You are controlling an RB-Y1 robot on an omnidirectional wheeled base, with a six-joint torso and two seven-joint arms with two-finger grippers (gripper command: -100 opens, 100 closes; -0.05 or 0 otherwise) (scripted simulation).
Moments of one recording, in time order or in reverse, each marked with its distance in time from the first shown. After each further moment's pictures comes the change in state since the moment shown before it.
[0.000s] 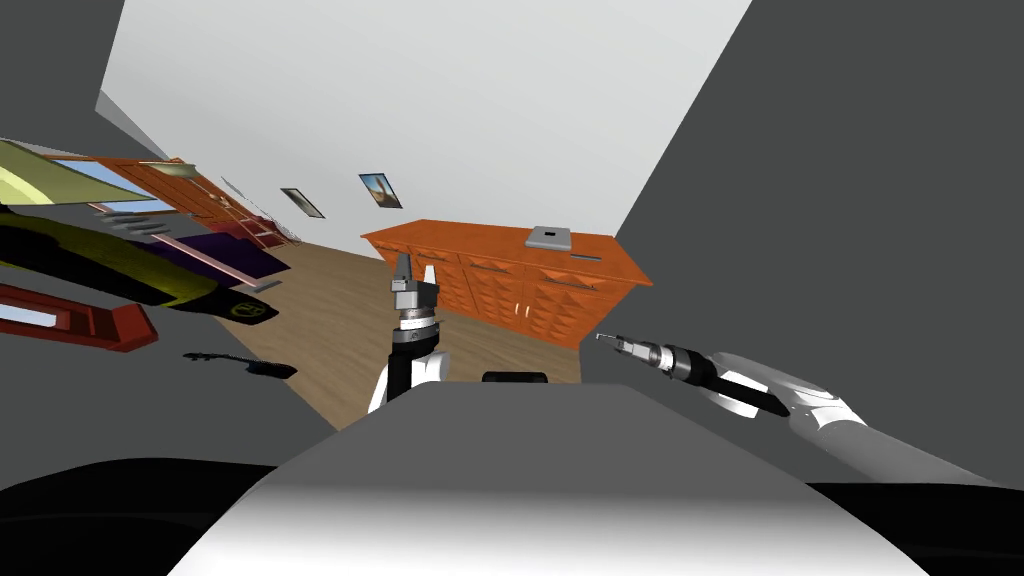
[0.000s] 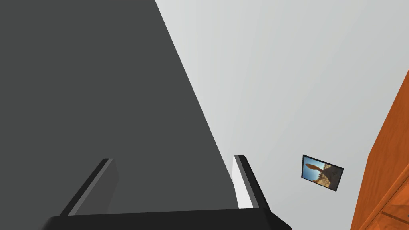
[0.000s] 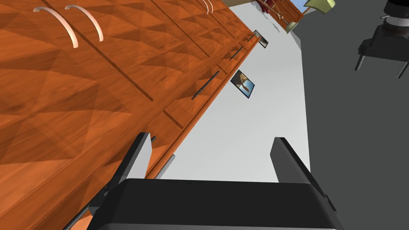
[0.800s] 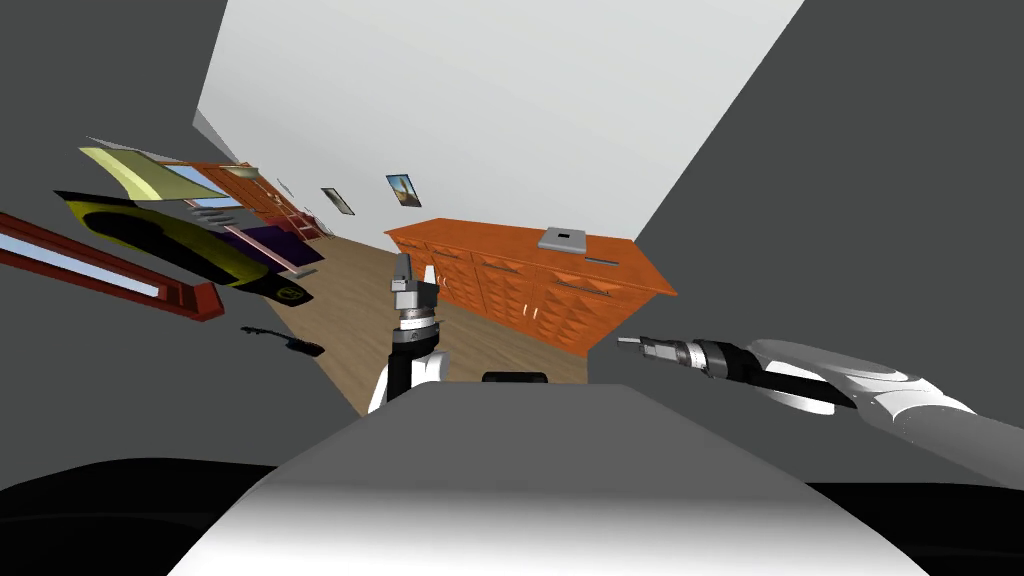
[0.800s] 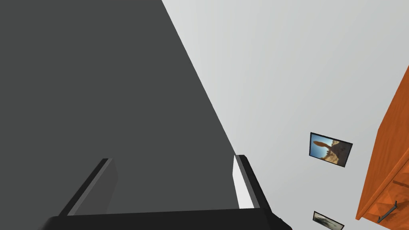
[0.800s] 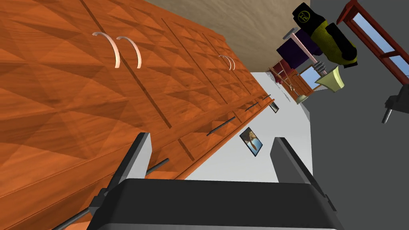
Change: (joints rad) left arm 0.000 0.000 0.000 0.000 0.000 0.000 0.000; right arm 0.004 -0.220 0.014 0.108 0.053 -0.042 0.014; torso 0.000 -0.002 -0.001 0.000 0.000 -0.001
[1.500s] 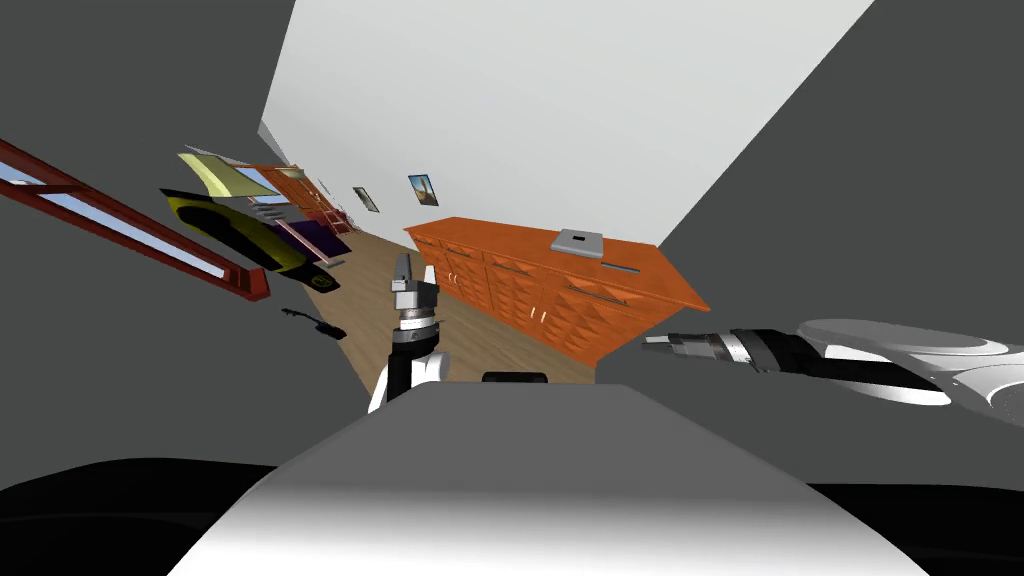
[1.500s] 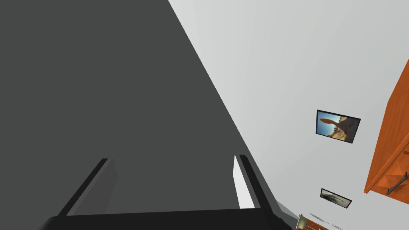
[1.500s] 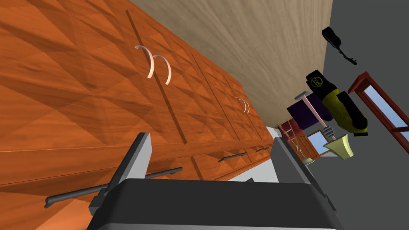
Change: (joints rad) left arm 0.000 0.000 0.000 0.000 0.000 0.000 0.000; right arm -0.018 -0.189 0.023 0.137 0.052 -0.061 0.014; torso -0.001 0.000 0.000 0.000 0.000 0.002
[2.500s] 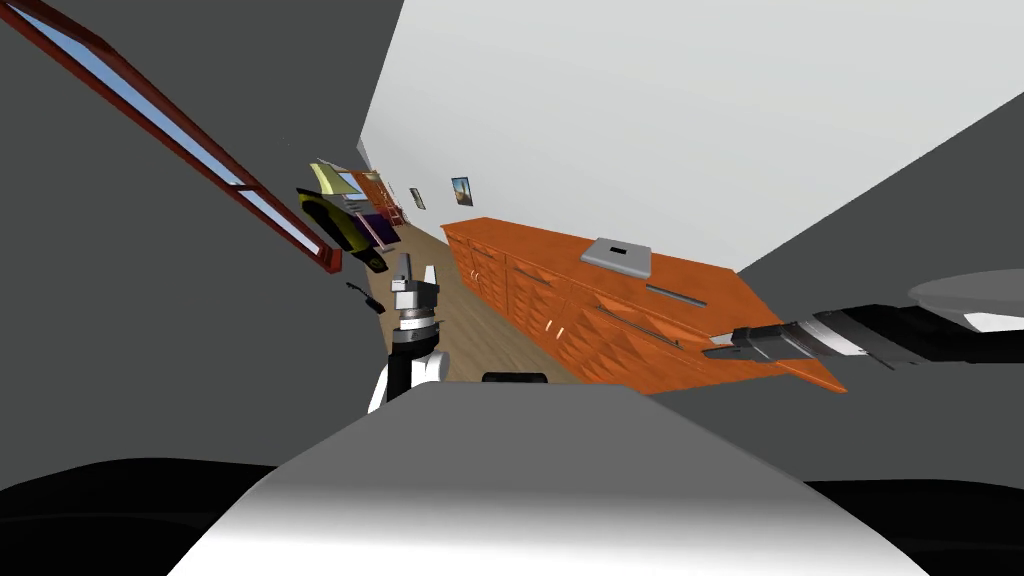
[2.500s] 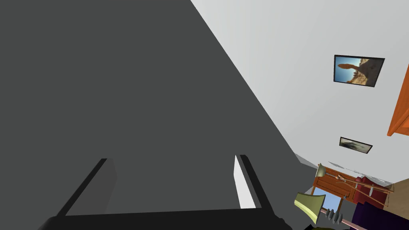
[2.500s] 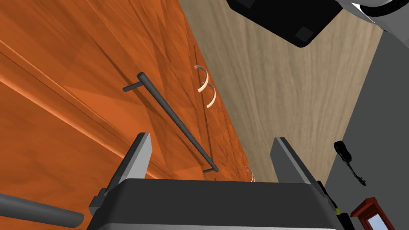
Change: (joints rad) left arm 0.000 0.000 0.000 0.000 0.000 0.000 0.000; right arm 0.061 -0.294 0.056 0.193 0.061 -0.044 0.109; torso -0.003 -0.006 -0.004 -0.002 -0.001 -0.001
